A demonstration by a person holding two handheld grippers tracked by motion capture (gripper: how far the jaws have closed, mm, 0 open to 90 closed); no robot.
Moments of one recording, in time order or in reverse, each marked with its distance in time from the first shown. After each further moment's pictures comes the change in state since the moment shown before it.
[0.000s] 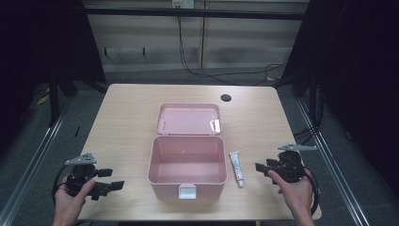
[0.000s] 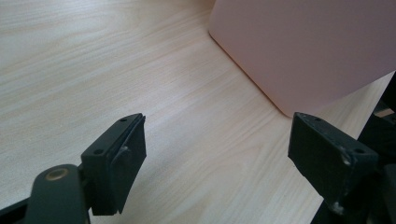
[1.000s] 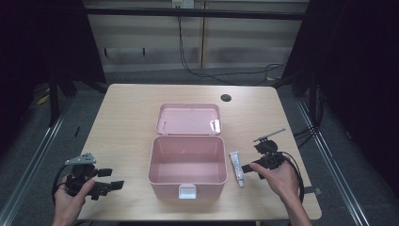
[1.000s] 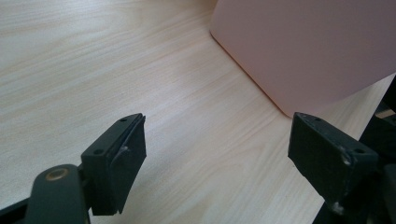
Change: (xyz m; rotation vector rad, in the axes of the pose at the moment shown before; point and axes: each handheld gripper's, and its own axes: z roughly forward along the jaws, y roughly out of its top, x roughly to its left) left arm 0.001 0.000 -0.001 -0.001 0.005 -0.006; right arm 0.027 0.041 0.036 0.376 0.065 -0.032
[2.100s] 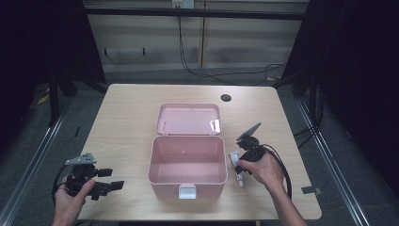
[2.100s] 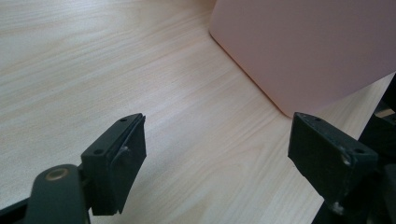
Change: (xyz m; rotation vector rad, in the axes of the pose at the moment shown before) left arm -0.001 0.000 0.000 0.001 -0.004 0.003; right arm 0.012 0.036 0.041 0.269 -0.060 0.047
